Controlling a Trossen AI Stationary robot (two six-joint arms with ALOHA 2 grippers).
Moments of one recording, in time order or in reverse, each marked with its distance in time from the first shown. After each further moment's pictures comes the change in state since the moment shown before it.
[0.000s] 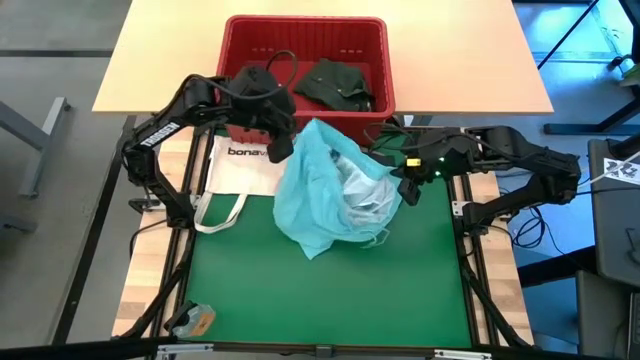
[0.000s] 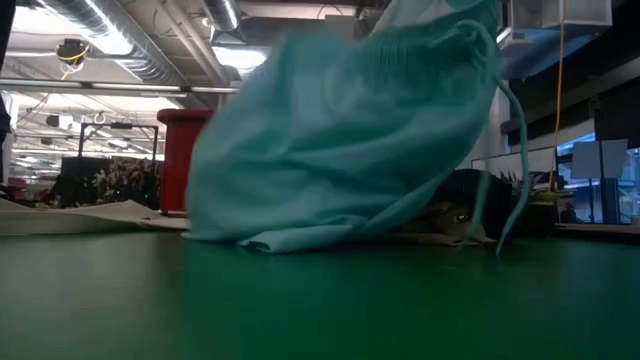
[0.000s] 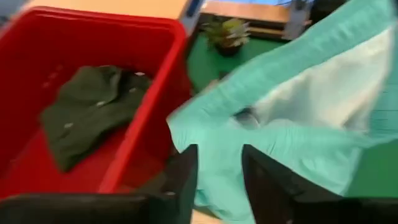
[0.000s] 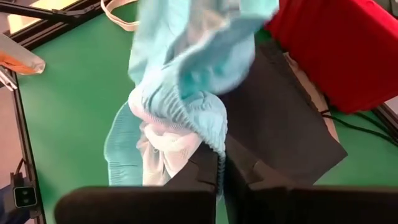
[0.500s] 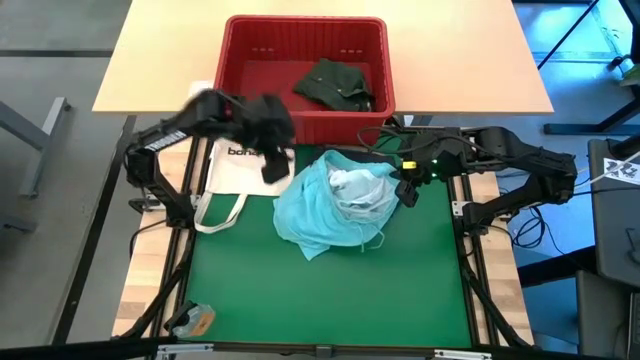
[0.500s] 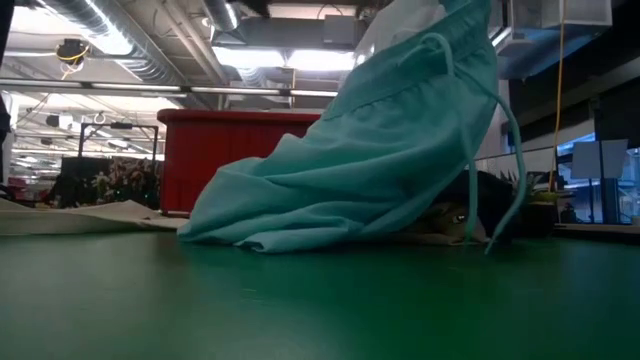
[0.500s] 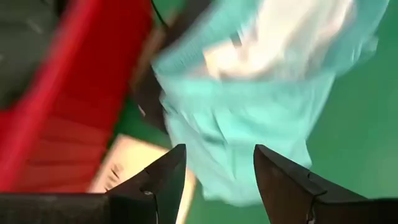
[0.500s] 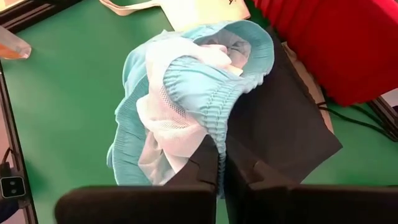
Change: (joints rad) left arm -0.101 0.000 -0.101 -0.170 0.037 -0.146; right arm 0.000 0.021 0.000 -0.030 -0.001 -0.015
